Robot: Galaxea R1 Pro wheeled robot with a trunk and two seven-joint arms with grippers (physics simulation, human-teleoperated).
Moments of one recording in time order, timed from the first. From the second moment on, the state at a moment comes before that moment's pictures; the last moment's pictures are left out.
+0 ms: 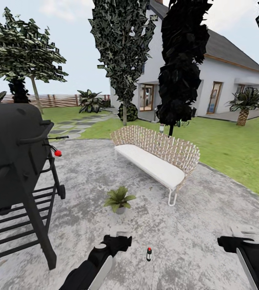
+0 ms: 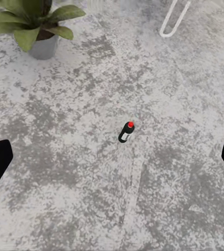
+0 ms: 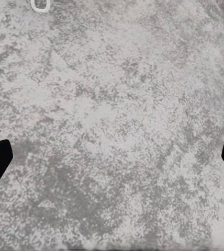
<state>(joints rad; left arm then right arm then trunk) -0.37 -0.11 -0.48 -0.98 0.39 0.40 0.24 -0.19 -0.22 -0.21 -1.42 0.05 0.86 -0.05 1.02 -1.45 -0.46</state>
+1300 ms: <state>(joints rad) -0.45 -0.11 -0.46 -0.77 0.40 0.50 0.27 -0.21 -0.22 -0.22 -1.42 0.03 0.88 -0.05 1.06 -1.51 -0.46</state>
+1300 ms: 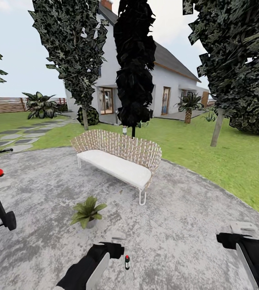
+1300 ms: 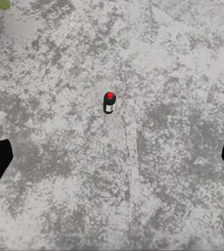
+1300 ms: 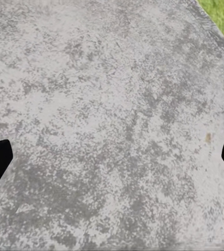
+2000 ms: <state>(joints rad) -0.51 -0.11 -0.44 -0.63 0.41 0.49 0.11 -0.25 -0.19 -0.23 -1.42 0.02 0.76 -0.04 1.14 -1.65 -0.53</state>
